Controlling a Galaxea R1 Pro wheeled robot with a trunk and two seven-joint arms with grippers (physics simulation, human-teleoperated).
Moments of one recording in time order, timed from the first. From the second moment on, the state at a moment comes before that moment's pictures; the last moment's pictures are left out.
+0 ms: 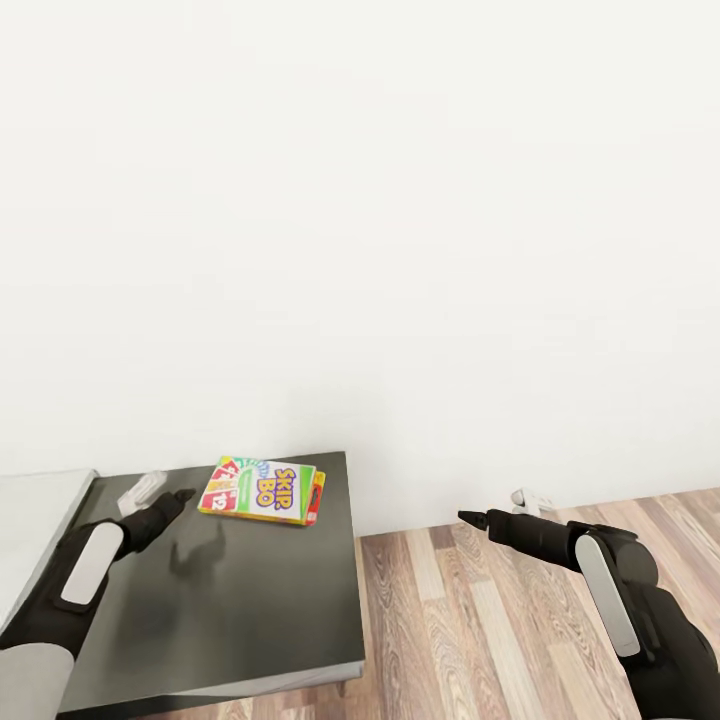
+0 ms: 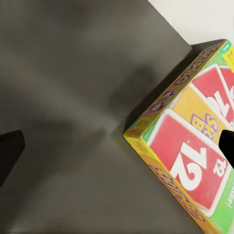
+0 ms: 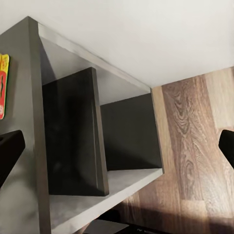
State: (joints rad) left arm -0.56 0.23 0.23 -0.95 0.82 0.57 0.18; right arm -0.39 -0.15 -0.13 -1.43 -0.38 0.99 0.34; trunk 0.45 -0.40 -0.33
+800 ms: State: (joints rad) left arm -0.56 0.23 0.23 -0.90 0.82 0.56 0.18; right arm -0.39 -0.15 -0.13 -1.43 -0.38 0.99 0.34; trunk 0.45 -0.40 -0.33
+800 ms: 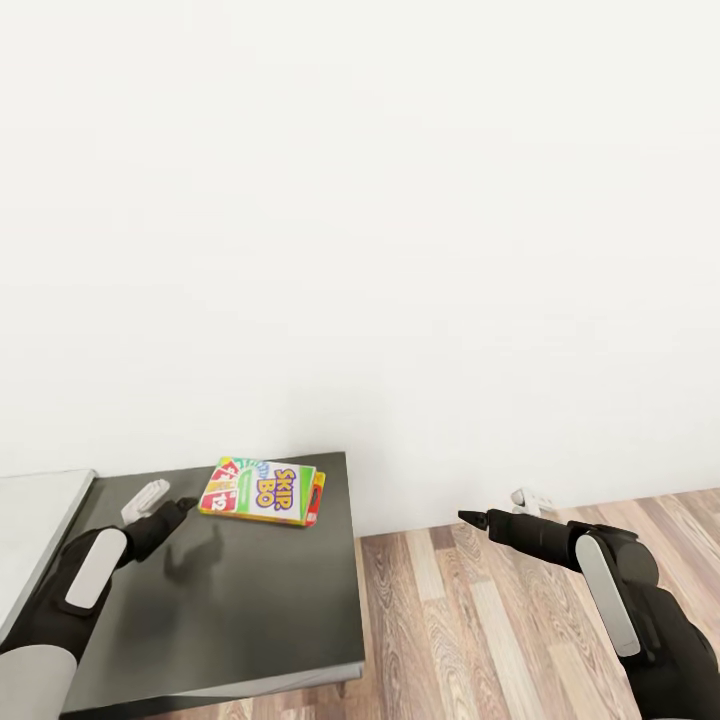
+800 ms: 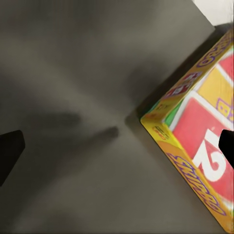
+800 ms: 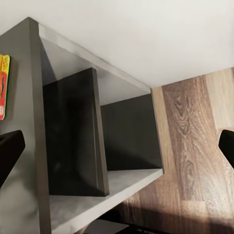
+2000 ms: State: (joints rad) left arm -0.56 0.22 0.22 -0.91 0.82 0.56 0.18; right arm -0.39 -0.15 -0.13 -1.43 -0.38 1.00 0.34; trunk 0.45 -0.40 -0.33
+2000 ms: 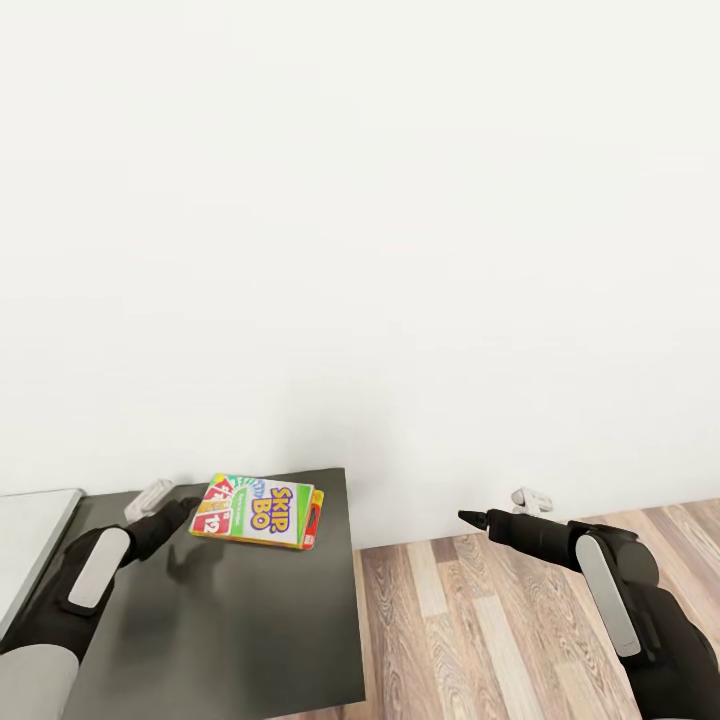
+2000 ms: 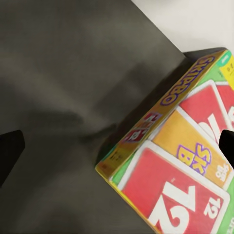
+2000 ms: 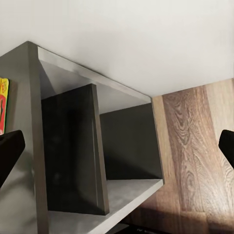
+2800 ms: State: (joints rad) left arm -0.57 0.20 0.20 -0.85 0.79 0.56 0.17; right arm -0.39 -0.15 -0.13 -1.43 -0.38 1.00 0.34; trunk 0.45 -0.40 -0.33
